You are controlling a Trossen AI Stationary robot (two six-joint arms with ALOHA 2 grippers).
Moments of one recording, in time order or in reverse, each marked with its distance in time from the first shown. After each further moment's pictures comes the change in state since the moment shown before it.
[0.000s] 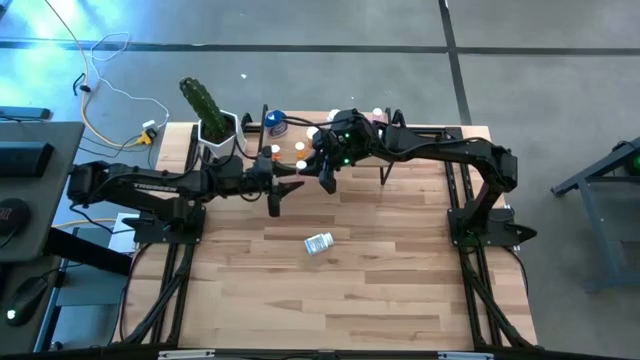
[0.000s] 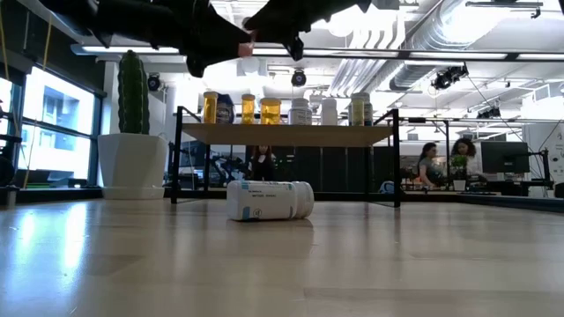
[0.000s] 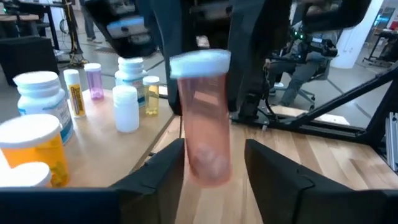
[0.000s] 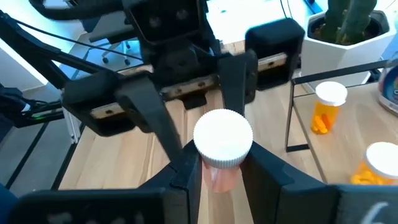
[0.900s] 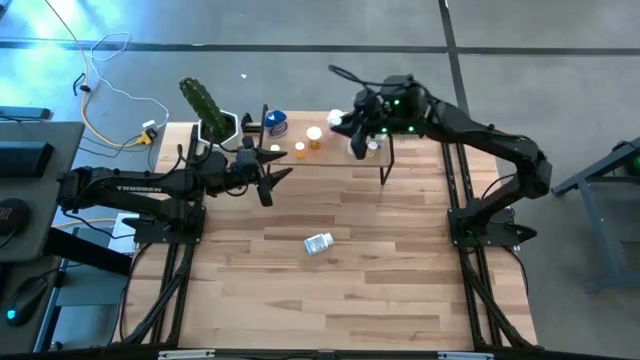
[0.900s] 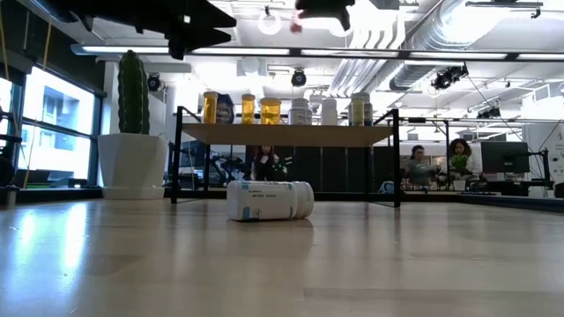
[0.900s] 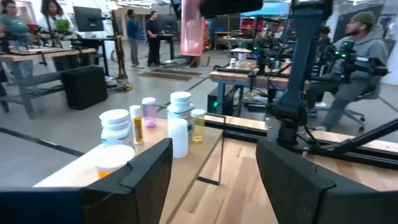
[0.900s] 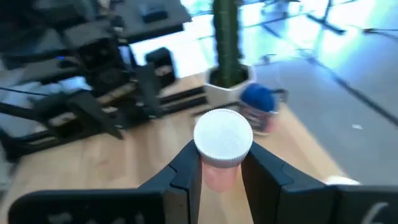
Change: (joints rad) left arm 0.007 -0.162 0.000 -0.076 -0.166 0.067; right arm -0.148 -0.252 0.000 -0.147 0.158 -0.043
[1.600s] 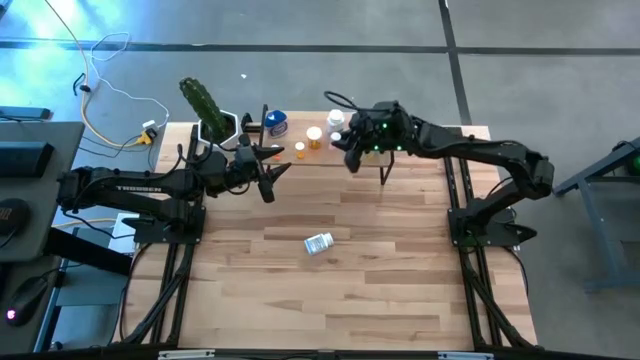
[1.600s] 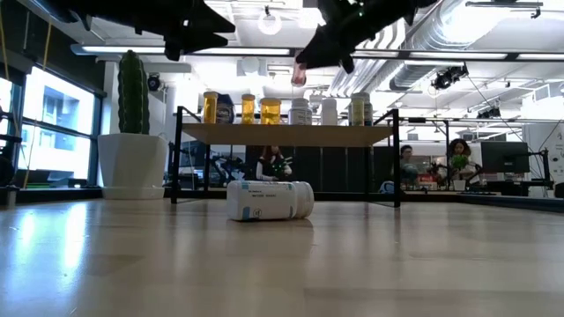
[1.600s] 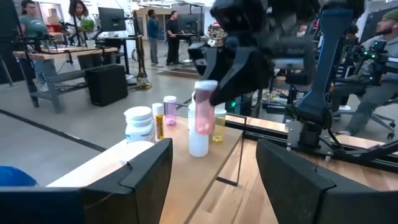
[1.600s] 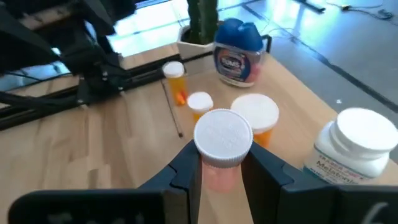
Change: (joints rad) left arm 0.001 0.000 0.000 -0.003 -0.088 0.000; right arm 0.006 -0.022 -0.342 0.257 0.089 0.013
